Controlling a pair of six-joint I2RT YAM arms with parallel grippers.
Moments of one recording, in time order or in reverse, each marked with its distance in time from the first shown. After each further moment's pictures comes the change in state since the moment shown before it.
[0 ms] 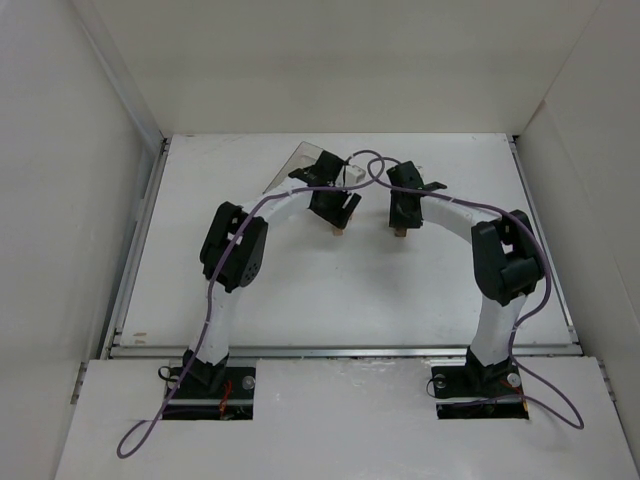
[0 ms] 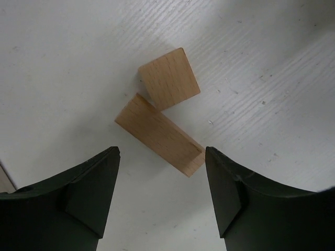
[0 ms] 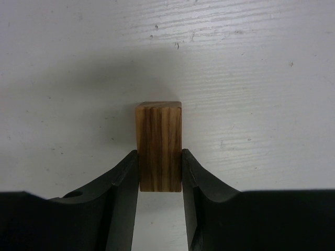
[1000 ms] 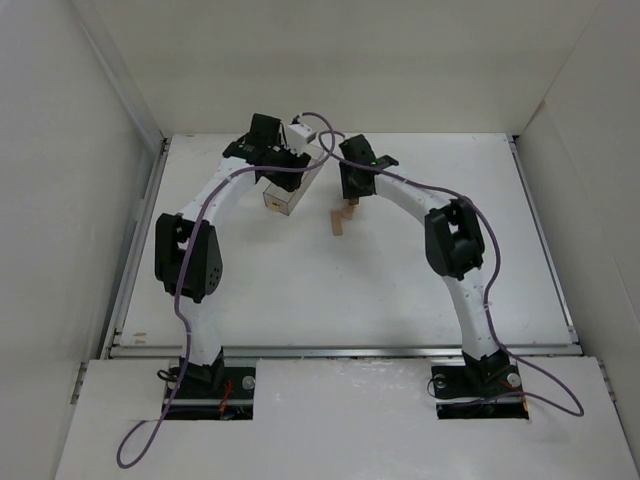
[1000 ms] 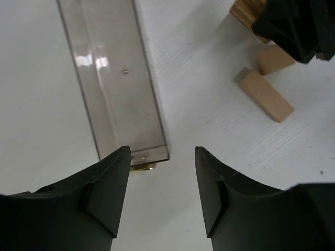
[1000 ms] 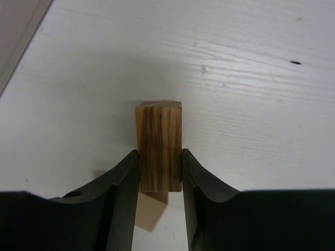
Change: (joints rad) left arm 0.275 -0.250 -0.021 -0.030 0.068 0.208; right arm 0.137 0.463 0.711 -0.091 -0.070 -0.113
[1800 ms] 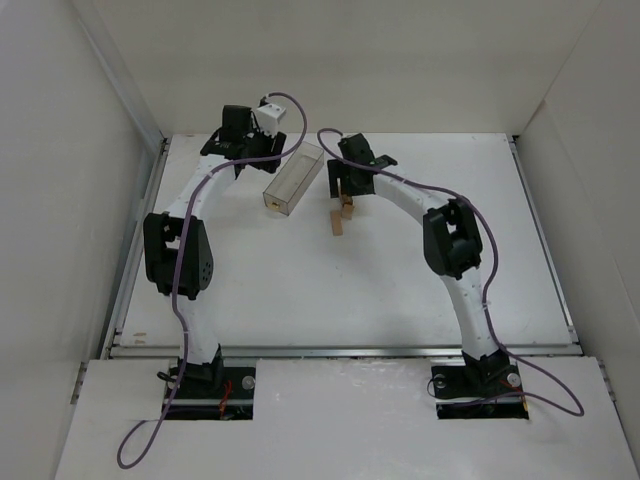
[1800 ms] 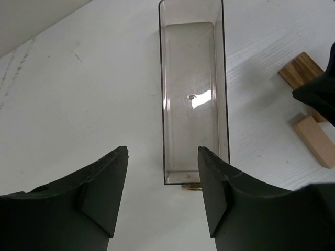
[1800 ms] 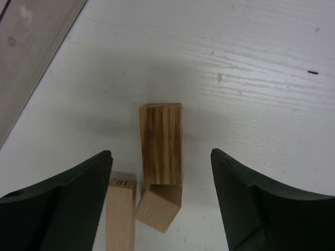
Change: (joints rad) left arm 0.109 0.001 -0.007 0.182 0.003 -0.047; right arm -0.002 -0.025 -0.020 0.028 -0.060 0.014
